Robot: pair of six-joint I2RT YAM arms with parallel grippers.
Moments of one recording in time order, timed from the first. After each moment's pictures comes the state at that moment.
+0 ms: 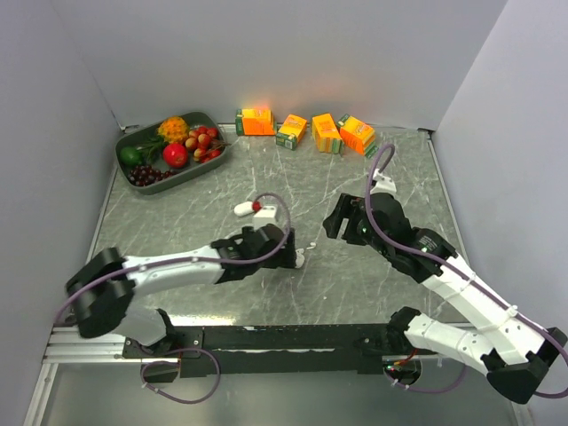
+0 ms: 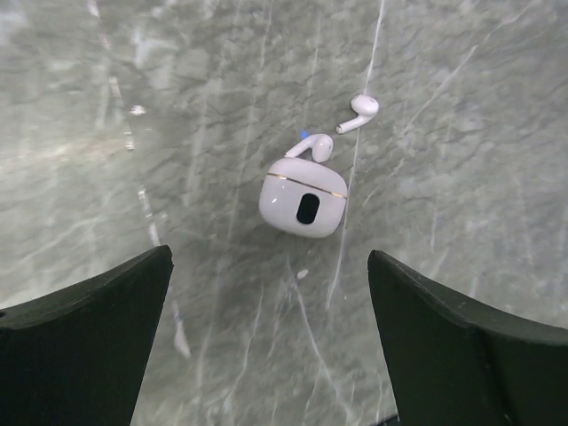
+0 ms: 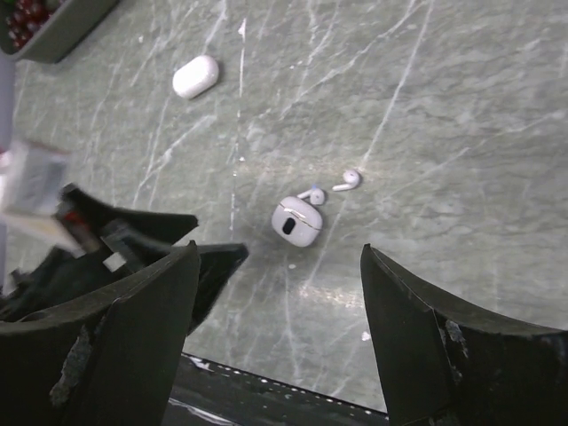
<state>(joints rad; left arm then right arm) -1.03 1.38 0.81 -0.19 -0.38 -0.81 0.72 0.90 1.00 -0.71 0.28 0.73</state>
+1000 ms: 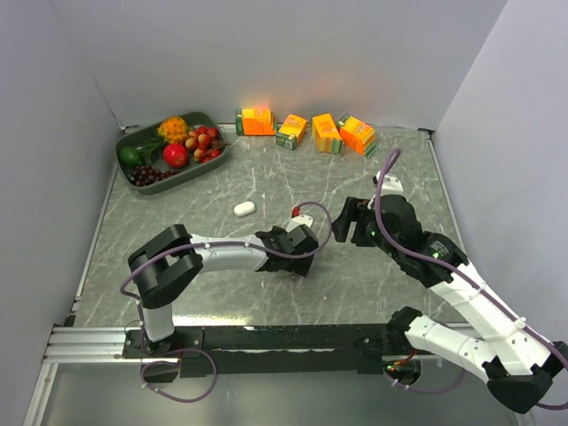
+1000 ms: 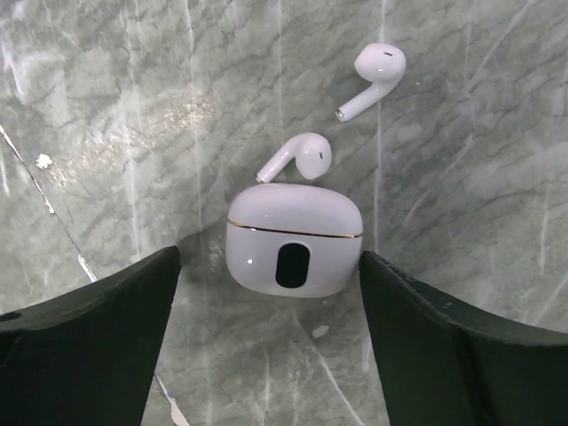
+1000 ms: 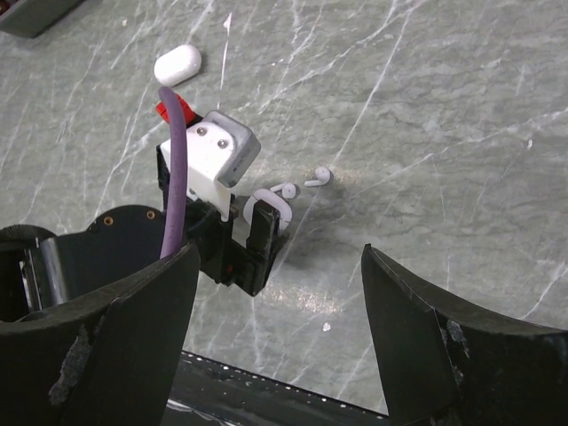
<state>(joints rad) -1.07 1.82 1.10 -0.30 -0.36 -0.59 0.67 0.84 1.00 -0.75 0.24 0.60</state>
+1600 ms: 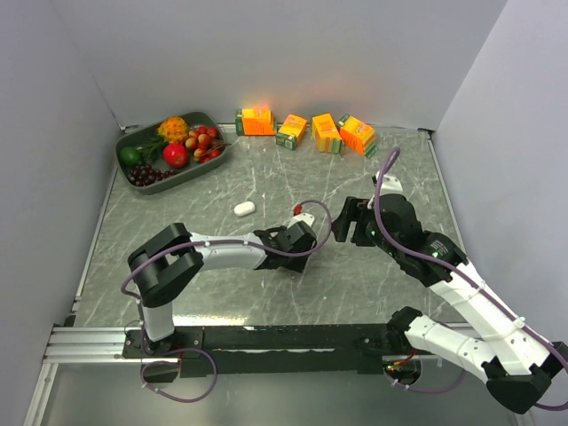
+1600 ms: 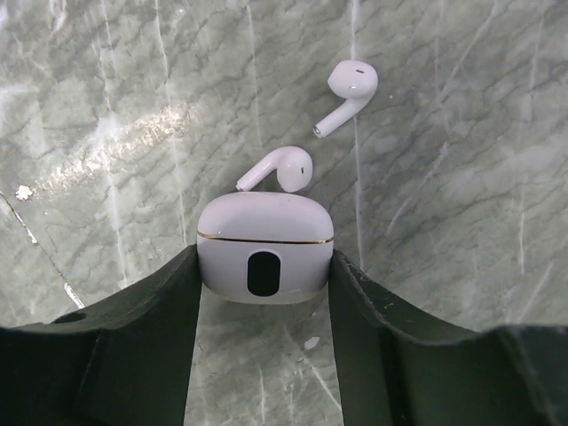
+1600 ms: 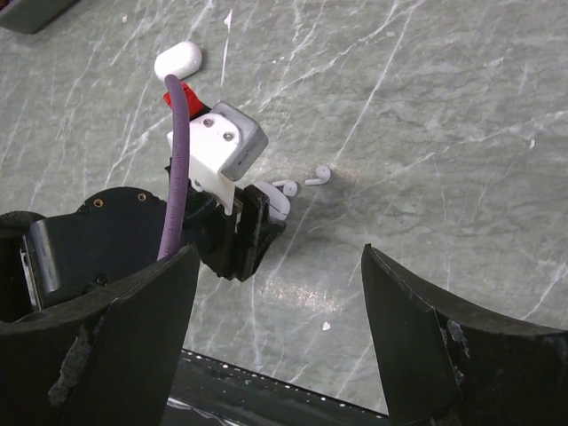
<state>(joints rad) -1.05 1.83 1.09 -0.24 -0.29 -0.53 0.66 0.84 1.00 -0.75 0.22 0.60</state>
